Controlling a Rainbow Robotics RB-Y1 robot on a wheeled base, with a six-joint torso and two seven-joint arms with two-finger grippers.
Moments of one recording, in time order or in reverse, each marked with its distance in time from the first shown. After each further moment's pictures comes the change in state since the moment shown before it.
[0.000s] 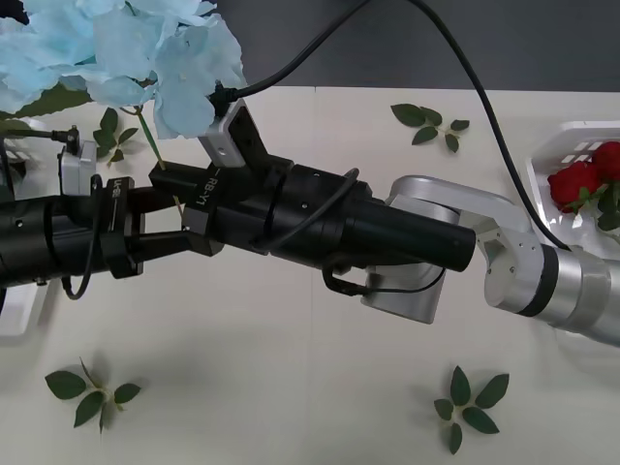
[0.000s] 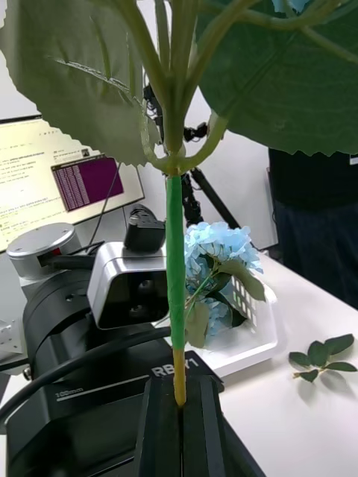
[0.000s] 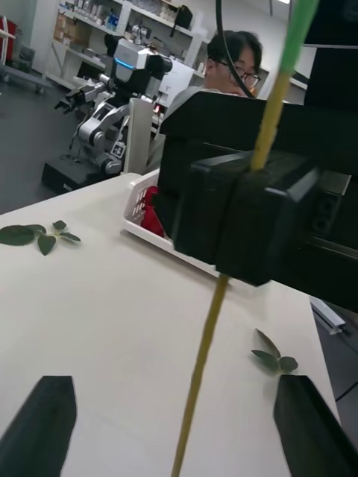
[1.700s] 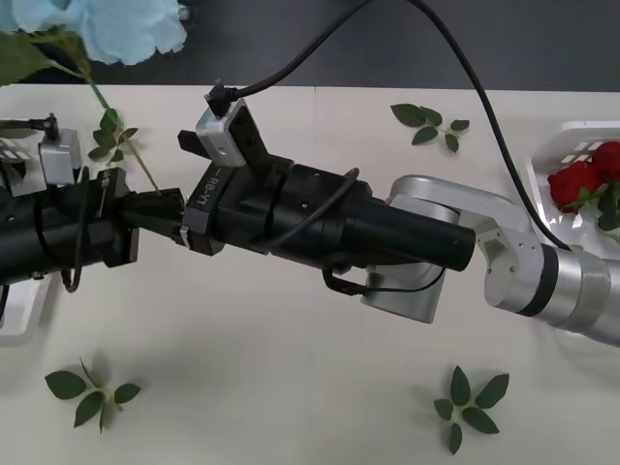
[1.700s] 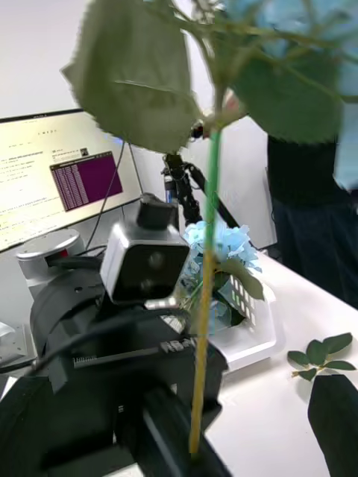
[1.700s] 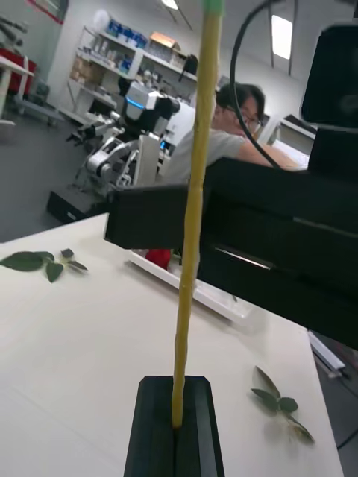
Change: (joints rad) right arm 0.001 0.000 0.000 0.002 0.000 0.001 0.000; left arm -0.006 0.001 0.023 0.057 0.097 -0.020 0.000
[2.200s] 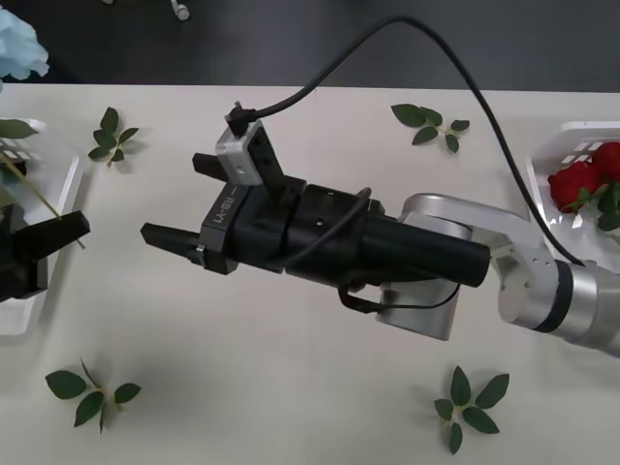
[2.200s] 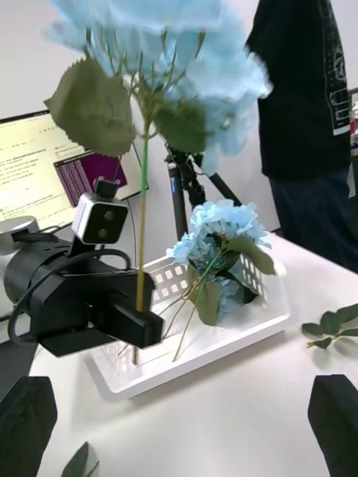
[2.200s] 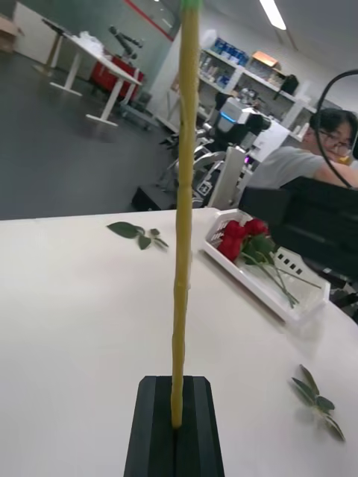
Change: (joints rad) right arm 0.046 -0.060 0.009 -0.057 -0.026 0.000 -0.016; left arm 0.244 0.144 0.130 0.000 0.157 -0.108 0.000
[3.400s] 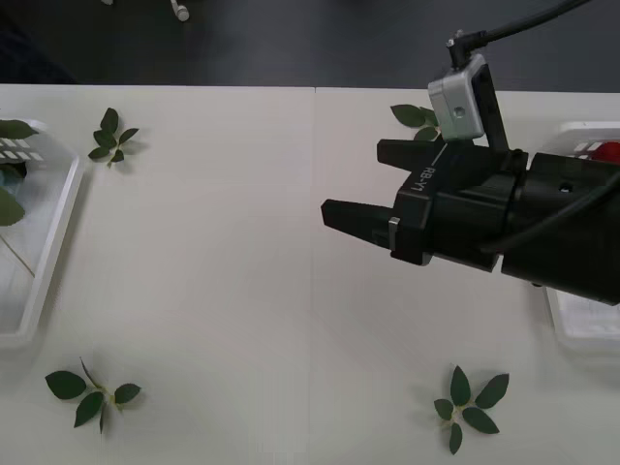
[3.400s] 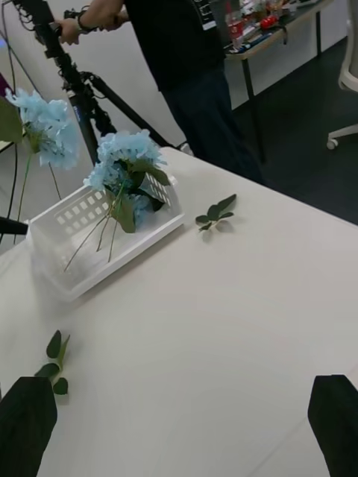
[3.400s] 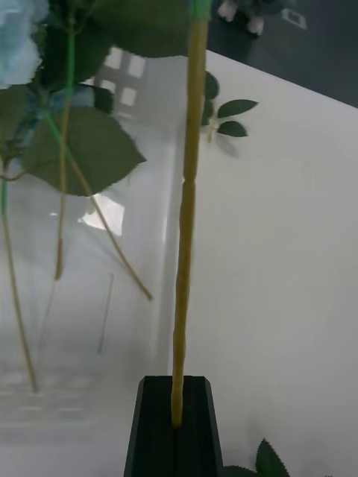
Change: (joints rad) right arm 0.572 -0.065 -0.885 -0.593 -0.663 0.912 0.474; left arm 0.418 0.234 0.198 -0.001 -0.254 -0.424 0.376
